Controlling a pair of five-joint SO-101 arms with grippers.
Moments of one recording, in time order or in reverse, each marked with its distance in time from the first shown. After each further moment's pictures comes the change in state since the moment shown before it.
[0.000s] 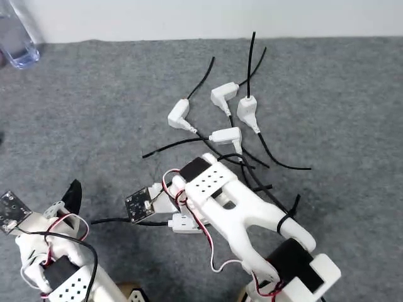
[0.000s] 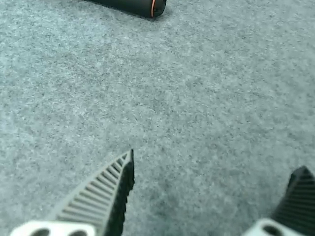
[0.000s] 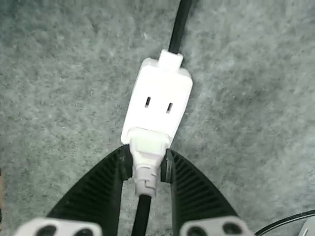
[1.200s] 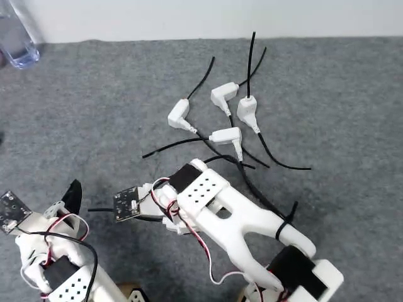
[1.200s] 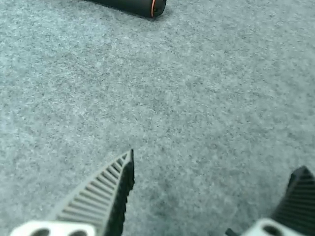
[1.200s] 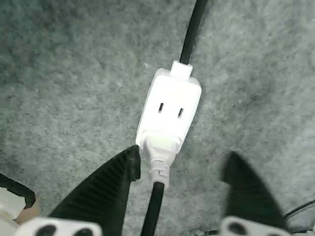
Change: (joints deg) left arm 0.0 0.0 0.0 0.0 0.0; right arm -6.2 -5.3 -2.6 5.7 -14.2
